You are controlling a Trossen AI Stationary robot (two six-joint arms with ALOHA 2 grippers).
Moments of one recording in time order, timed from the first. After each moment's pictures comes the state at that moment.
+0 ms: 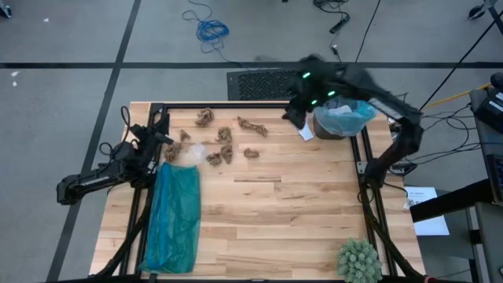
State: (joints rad) left arm 0.32 0.01 0.03 0.32 -0.72 -0.38; right arm -0.44 1.63 1.91 -1.28 -0.18 0.08
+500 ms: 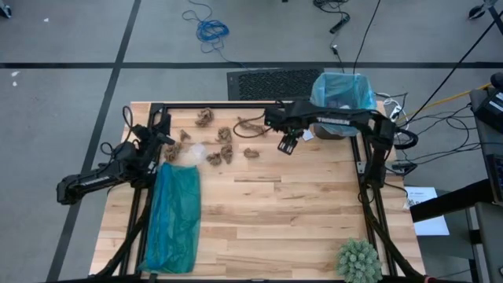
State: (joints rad) left arm 0.32 0.01 0.03 0.28 -0.72 -0.38; right arm -0.36 1.87 1.52 -1.22 0.27 0.18
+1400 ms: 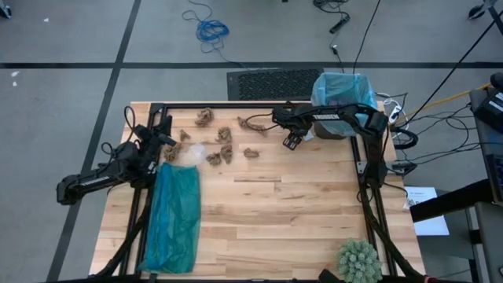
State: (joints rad) left arm 0.32 0.01 0.03 0.24 -0.71 -0.38; right arm -0.55 1.98 1.25 -0.87 0.30 0.16
